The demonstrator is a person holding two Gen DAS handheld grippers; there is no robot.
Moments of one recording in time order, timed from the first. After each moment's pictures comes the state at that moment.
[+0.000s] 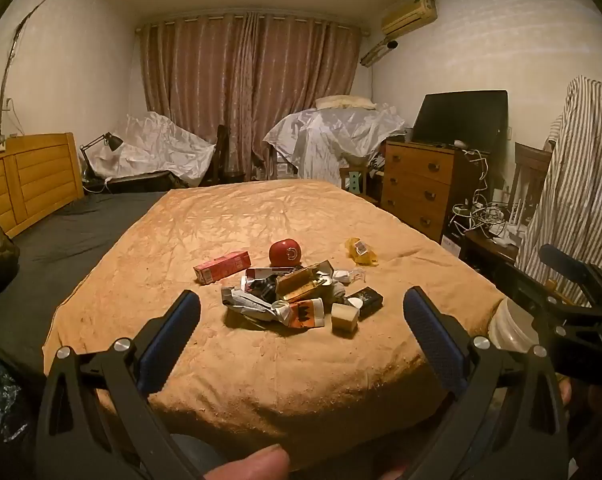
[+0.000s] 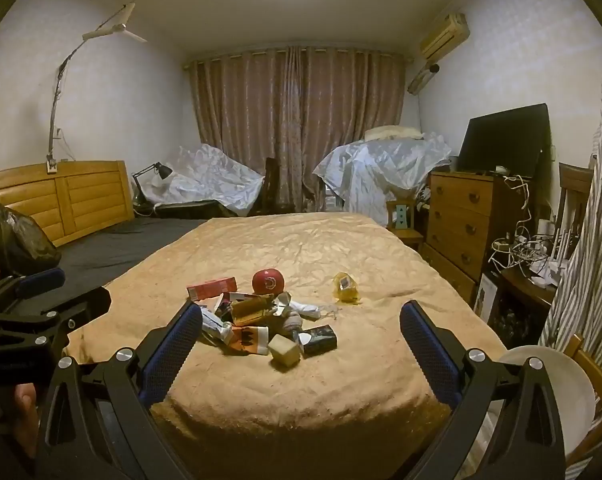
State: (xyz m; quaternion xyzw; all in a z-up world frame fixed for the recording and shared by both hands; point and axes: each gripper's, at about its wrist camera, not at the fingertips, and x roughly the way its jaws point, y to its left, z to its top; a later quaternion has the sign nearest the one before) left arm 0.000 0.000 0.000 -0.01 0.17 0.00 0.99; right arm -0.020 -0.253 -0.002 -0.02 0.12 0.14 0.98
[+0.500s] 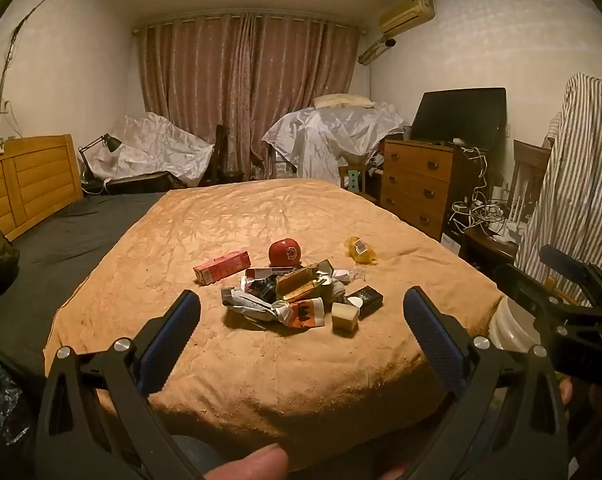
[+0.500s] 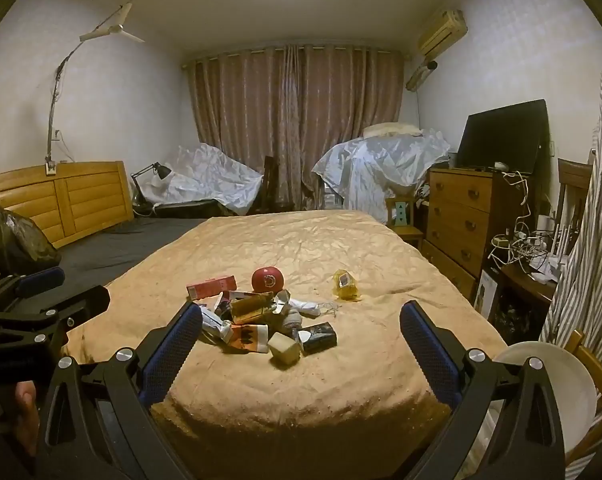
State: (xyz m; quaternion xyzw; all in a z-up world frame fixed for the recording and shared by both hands) left arm -0.001 0.000 0.002 -0.01 0.17 0.00 0.99; right arm -0.021 -0.253 -0.002 -0.01 0.12 0.14 0.98
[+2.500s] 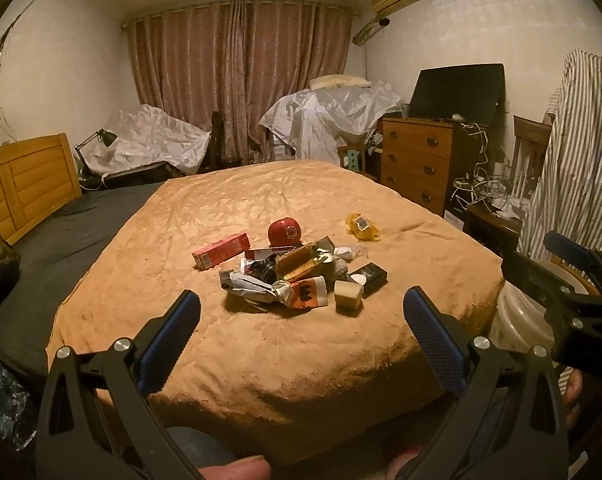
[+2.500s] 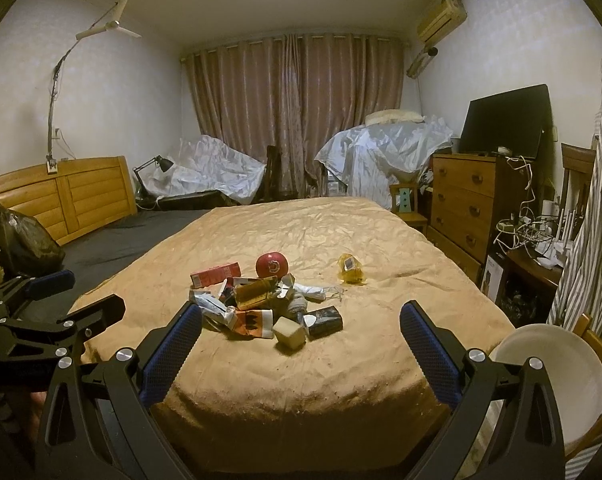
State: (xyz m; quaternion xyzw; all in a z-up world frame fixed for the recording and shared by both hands) left arm 0.009 -0.006 -0.022 0.02 0.20 0.00 0.98; right arm -0.013 -0.243 -0.047 0.00 0.14 0.14 0.98
